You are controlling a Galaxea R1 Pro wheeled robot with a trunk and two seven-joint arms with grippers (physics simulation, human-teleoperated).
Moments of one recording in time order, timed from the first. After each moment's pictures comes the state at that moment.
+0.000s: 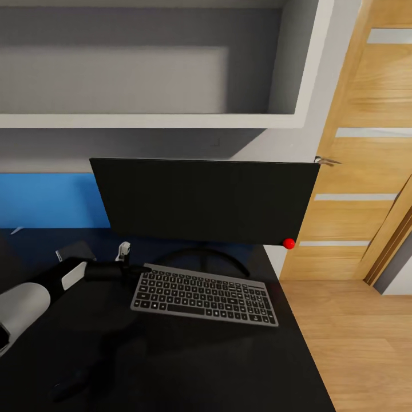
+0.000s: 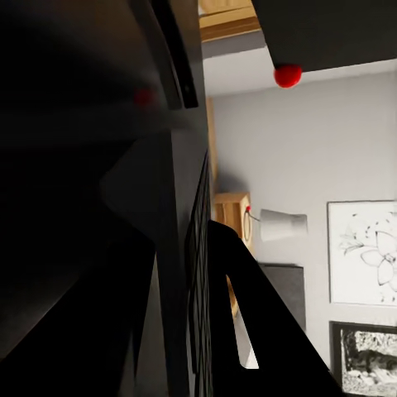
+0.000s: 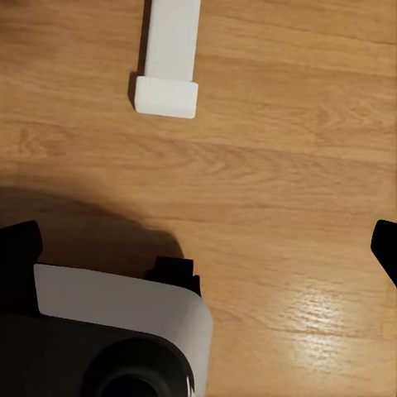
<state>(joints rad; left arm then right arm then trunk) -1.12 0.39 -0.95 -0.29 1.19 0.97 -1.16 0.10 -0.28 0.52 -0.79 -0.44 0.01 -0.12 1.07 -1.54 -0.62</state>
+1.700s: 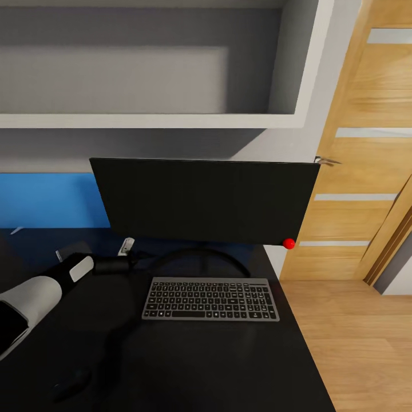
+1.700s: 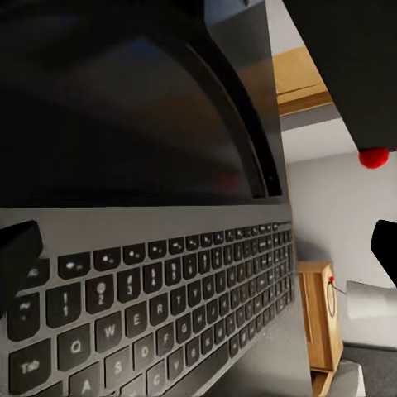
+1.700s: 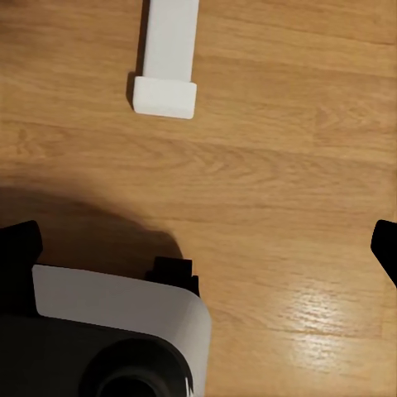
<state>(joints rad) -1.16 0.32 -0.82 -0.18 1.19 0.79 -0.86 0.10 -0.28 0.52 -0.79 -0.44 0.01 -0.13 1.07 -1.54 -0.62</state>
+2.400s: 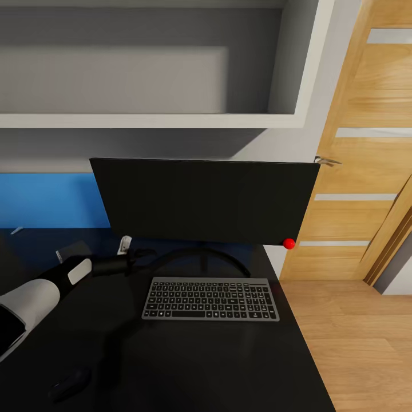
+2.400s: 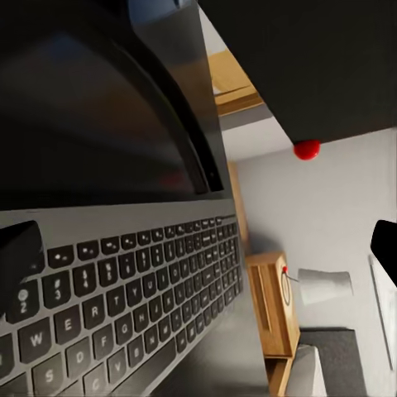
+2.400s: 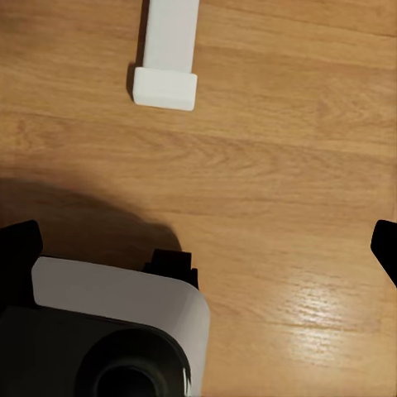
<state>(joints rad) -1.14 0.33 -0.82 -0.20 1.20 0.77 -1.02 0.10 -0.28 0.52 -0.78 -0.44 0.01 -0.12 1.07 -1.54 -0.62</state>
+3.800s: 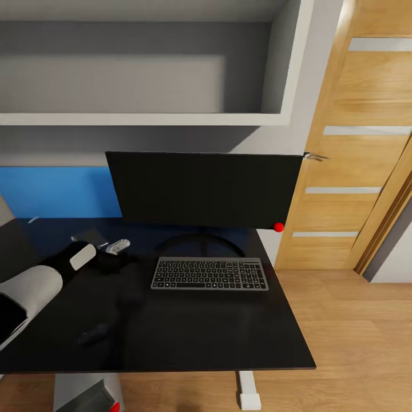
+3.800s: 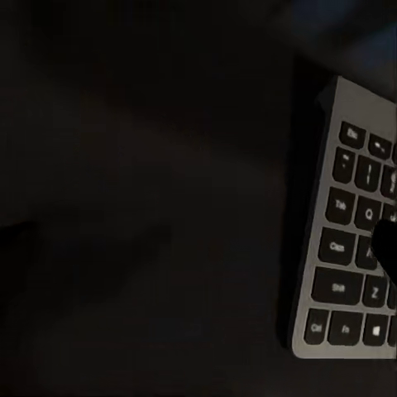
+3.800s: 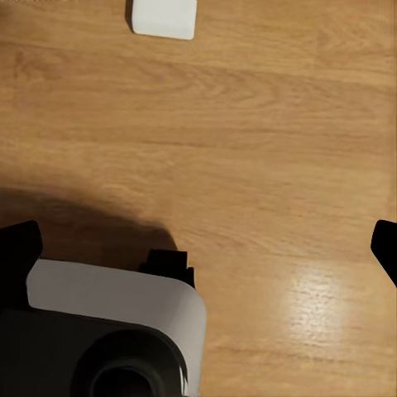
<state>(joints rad) -1.21 0.32 -0.82 -0.24 1.21 0.75 -0.18 0.10 -0.28 0.51 -0.77 -0.45 0.01 -0.13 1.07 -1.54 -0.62</state>
